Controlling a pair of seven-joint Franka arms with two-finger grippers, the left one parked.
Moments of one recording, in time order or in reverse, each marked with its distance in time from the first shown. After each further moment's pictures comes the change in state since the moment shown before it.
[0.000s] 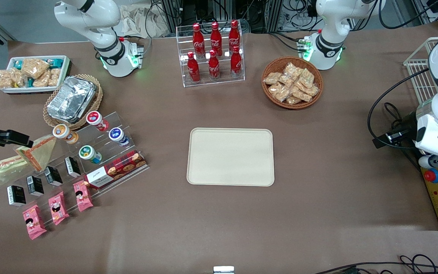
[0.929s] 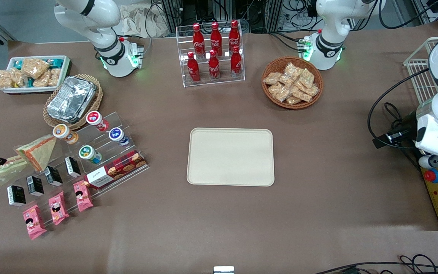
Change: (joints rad) arm -0.006 0.152 -0.178 -0.003 0.017 0.179 0.293
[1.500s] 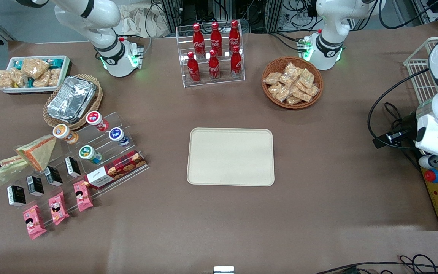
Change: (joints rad) arm -0.066 0.074 -0.005 0.000 0.041 0.099 0.012
